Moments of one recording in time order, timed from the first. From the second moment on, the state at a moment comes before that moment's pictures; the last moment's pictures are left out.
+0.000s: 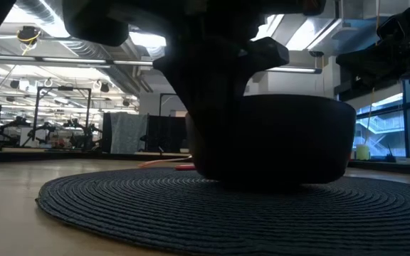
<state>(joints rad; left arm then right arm) -0.42 2.40 2.16 -1.19 -0.14 0.25 -0.14 0.00 0.01 0.06 -0.10 0.07</state>
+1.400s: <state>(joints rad) -0.65 1.65 1.85 -1.18 -0.97 -0.01 -0.14 0.00 0.01 0.06 -0.11 0.07</state>
